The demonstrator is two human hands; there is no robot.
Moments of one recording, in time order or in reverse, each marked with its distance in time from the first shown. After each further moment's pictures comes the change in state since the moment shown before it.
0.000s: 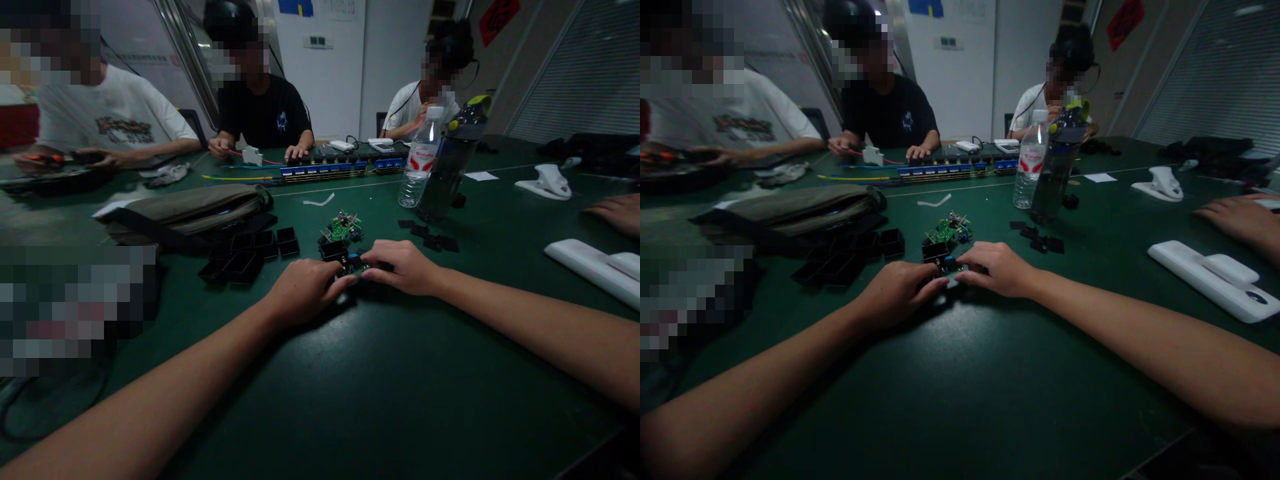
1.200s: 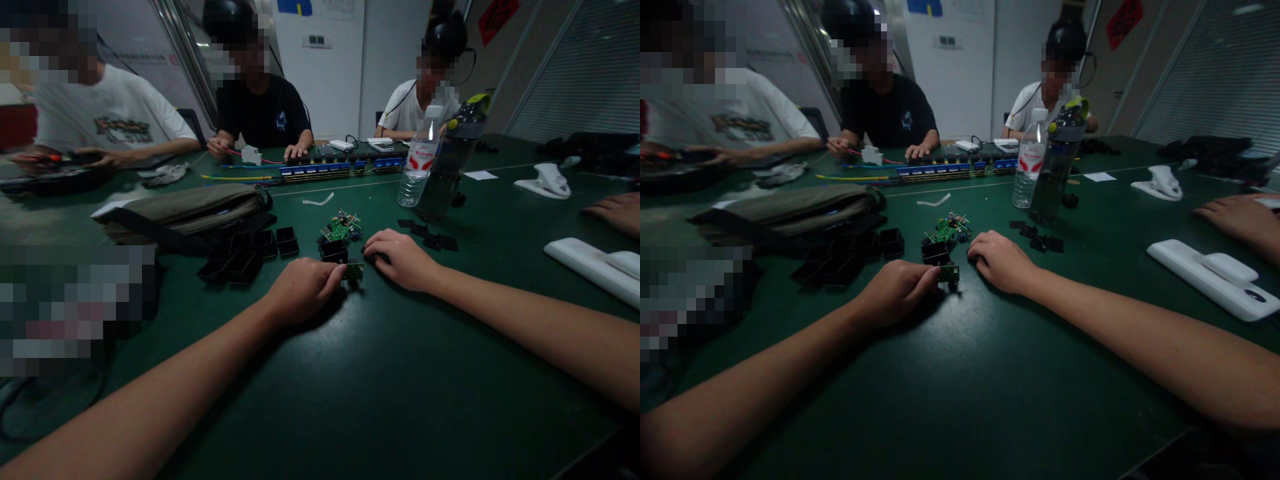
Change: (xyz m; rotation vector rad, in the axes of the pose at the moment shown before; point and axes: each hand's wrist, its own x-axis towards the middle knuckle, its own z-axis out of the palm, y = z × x) left_hand 0.001 0.002 -0.003 -0.146 -0.009 -0.023; right_hand -0.001 0.005 0.004 -0.188 -0.059 0.281
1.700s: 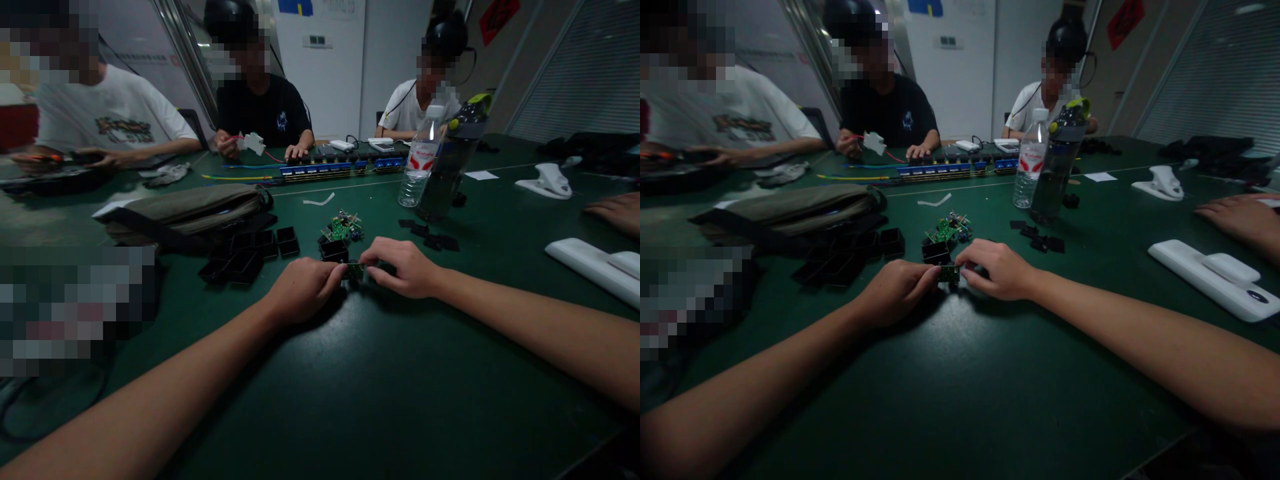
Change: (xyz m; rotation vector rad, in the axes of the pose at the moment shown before) left_hand -0.001 -0.001 0.000 -0.013 0.022 0.015; right_hand -0.002 -0.011 -0.010 0.220 0.069 -0.269
